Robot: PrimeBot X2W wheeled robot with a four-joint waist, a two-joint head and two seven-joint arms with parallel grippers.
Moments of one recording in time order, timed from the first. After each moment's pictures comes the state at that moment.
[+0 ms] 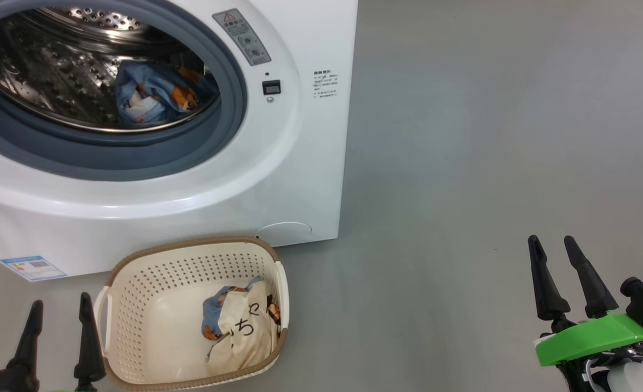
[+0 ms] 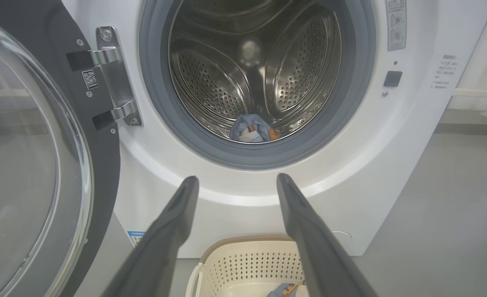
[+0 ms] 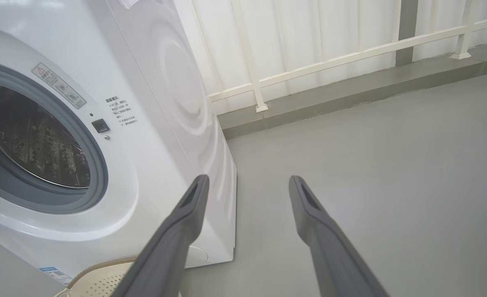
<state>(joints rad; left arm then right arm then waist) -0.06 0.04 0.26 0.24 -0.10 -0.12 -0.26 -0.09 -0.19 0.08 0.24 0.53 0.13 -0.25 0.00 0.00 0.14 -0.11</state>
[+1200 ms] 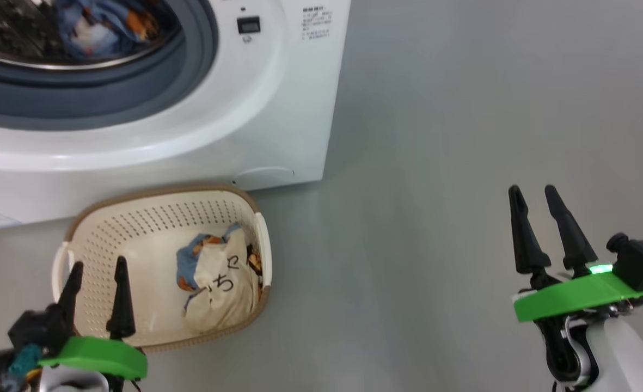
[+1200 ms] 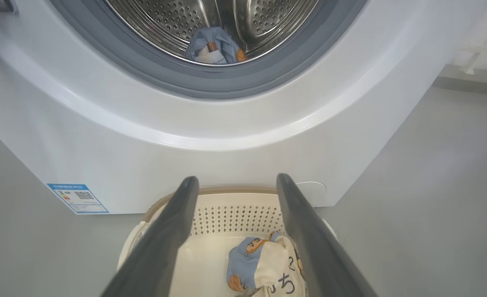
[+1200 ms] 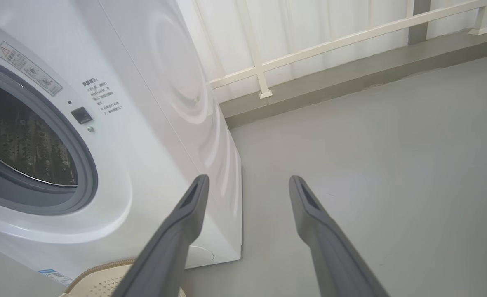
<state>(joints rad) -0.25 0.06 0.17 0.48 -0.12 -0.13 -0.26 -0.21 -0.14 0.10 0.21 0.53 0.13 -0.25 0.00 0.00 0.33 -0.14</state>
